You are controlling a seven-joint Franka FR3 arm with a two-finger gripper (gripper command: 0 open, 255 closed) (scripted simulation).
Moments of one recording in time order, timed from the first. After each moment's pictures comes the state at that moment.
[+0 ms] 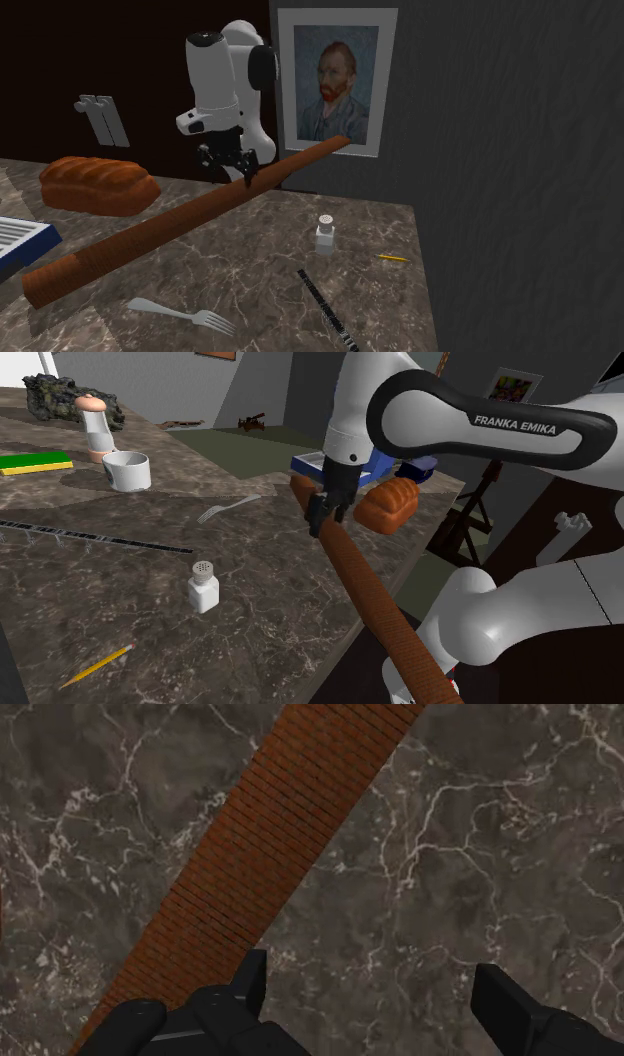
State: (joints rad) arm 0.08 -0.63 0.20 -2.31 0.10 1.66 0.25
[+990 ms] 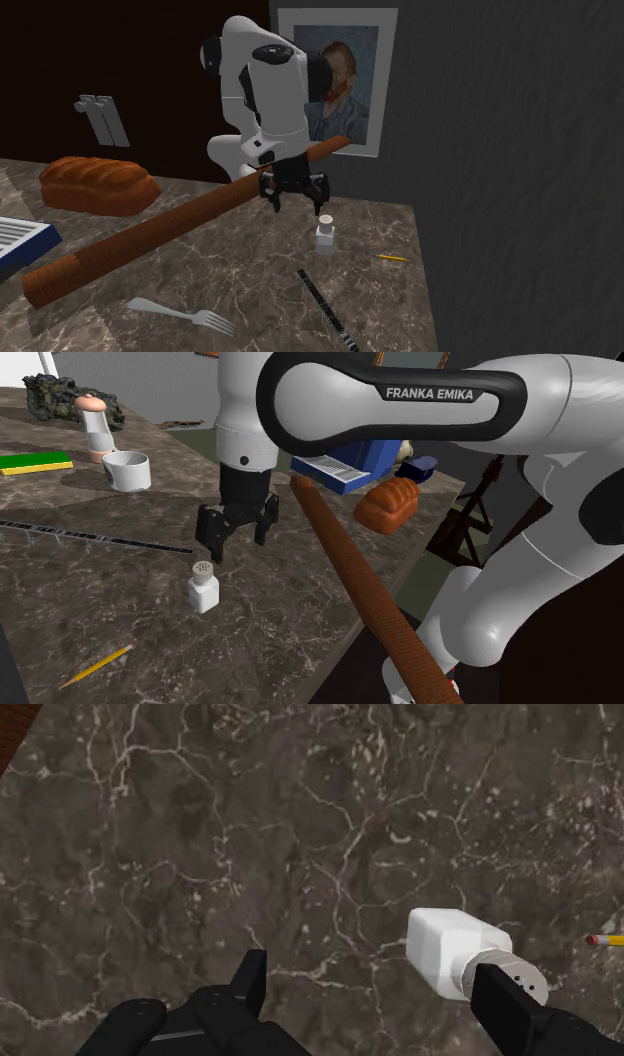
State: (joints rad) arm 0.14 -0.19 0.42 -1.95 0.18 1.76 0.55
